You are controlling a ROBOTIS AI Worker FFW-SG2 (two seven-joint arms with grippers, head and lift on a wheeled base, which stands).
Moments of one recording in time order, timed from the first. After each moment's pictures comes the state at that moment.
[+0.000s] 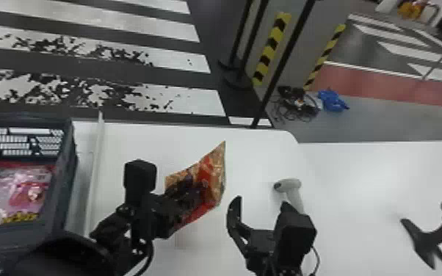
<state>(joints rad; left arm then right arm) -0.08 0.05 -0.59 -1.53 0.37 0.35 -0.15 0.65 -0.12 0.12 -2.23 -0.03 0.26 -0.45</state>
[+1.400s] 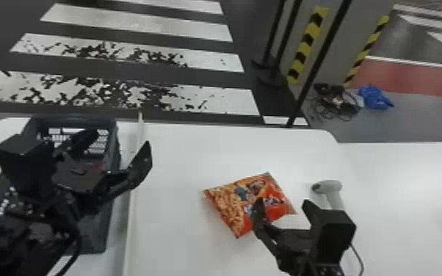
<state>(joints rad) 0.29 0.19 -0.19 -2.14 0.20 0.30 -0.12 0.63 -0.12 0.09 -2.22 -0.09 0.30 -0.27</state>
